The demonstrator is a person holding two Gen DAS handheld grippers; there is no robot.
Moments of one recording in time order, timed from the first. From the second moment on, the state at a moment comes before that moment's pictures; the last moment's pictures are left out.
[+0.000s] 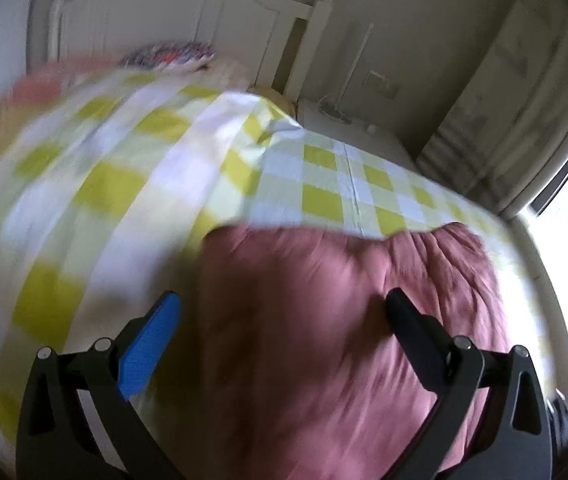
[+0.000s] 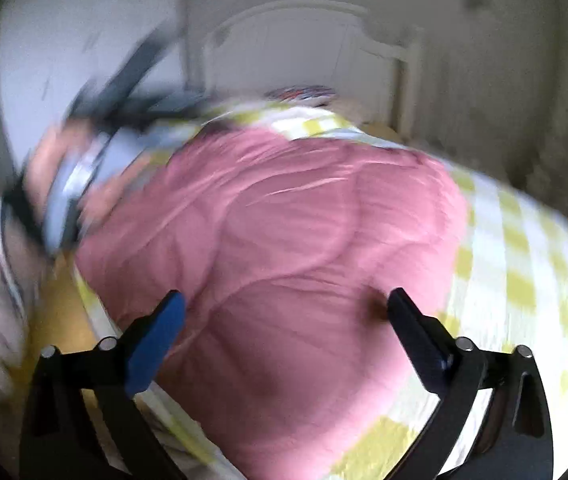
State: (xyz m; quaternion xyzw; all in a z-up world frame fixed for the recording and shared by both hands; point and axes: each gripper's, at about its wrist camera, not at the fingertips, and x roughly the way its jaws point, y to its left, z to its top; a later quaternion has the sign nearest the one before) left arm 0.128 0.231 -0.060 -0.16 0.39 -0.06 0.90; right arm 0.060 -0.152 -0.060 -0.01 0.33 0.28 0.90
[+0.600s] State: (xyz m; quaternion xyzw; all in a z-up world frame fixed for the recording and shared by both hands) left arm 0.064 0.203 -0.138 -0.27 0.43 -0.28 0.81; right arm 0.090 -0.184 -0.120 0.18 0.40 0.34 0.83
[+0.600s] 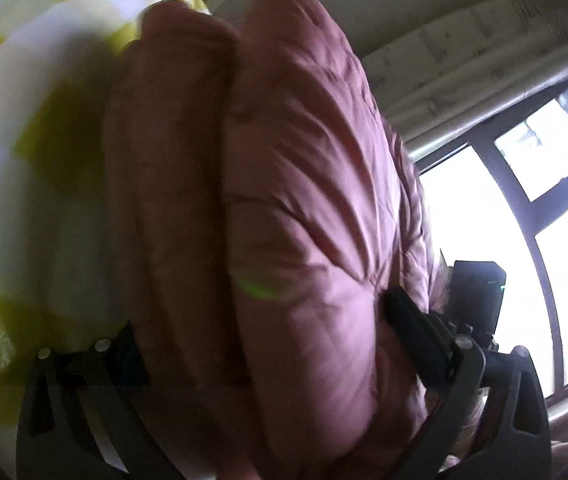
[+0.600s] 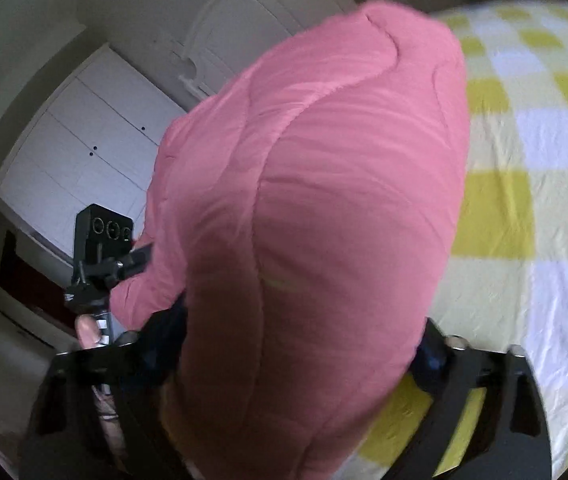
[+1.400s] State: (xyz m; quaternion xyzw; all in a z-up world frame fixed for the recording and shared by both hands) left arm 0.170 0.055 -0.116 -0.24 0.39 -0.25 0.86; right arm 0.099 -0.302 -0.067 0.11 0.28 0.07 0.95
